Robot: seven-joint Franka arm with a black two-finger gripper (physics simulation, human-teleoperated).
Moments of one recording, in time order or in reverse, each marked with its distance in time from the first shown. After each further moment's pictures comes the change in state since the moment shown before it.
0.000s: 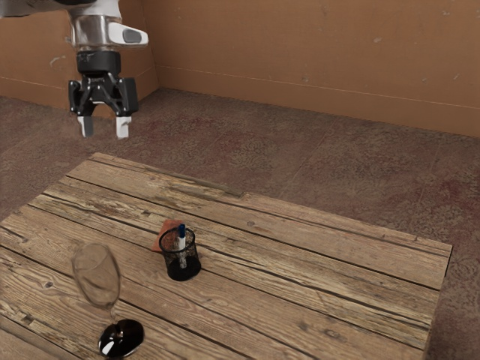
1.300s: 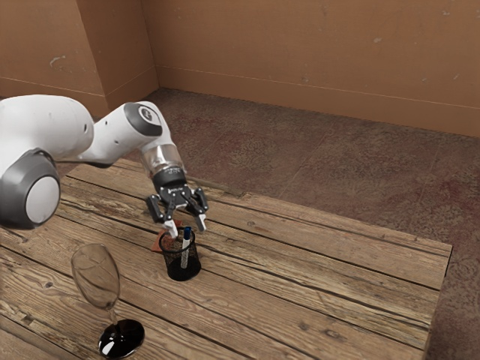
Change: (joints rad) arm -0.073 0.510 0.215 -0.148 -0.594 0.272 -1.090
